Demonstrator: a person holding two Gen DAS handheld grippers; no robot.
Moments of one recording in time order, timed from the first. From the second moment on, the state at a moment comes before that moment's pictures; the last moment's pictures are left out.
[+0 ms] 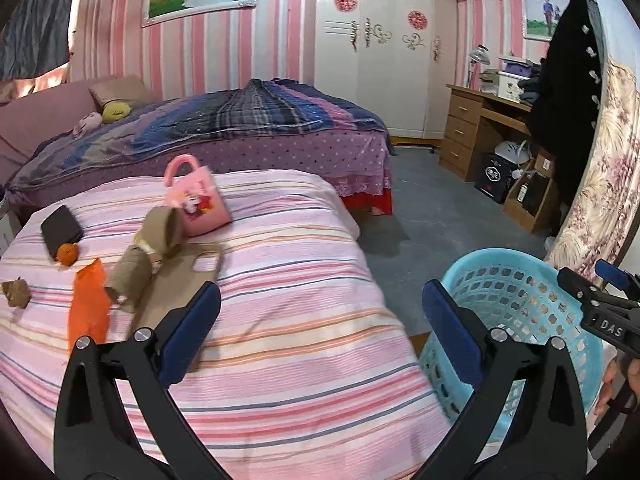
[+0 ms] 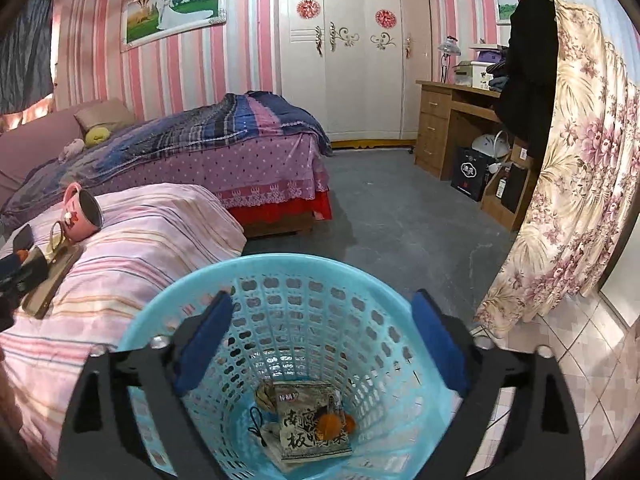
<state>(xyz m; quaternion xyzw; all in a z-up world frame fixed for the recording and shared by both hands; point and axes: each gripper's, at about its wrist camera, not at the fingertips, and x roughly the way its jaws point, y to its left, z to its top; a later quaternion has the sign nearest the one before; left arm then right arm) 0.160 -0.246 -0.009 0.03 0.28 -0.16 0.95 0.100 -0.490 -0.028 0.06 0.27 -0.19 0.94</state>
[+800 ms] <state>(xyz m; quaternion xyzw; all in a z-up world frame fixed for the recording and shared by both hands) 0.192 -0.022 -0.006 0.02 0.27 0.01 0.96 0.169 -0.337 -0.008 0.05 0.26 -0.10 0.96</state>
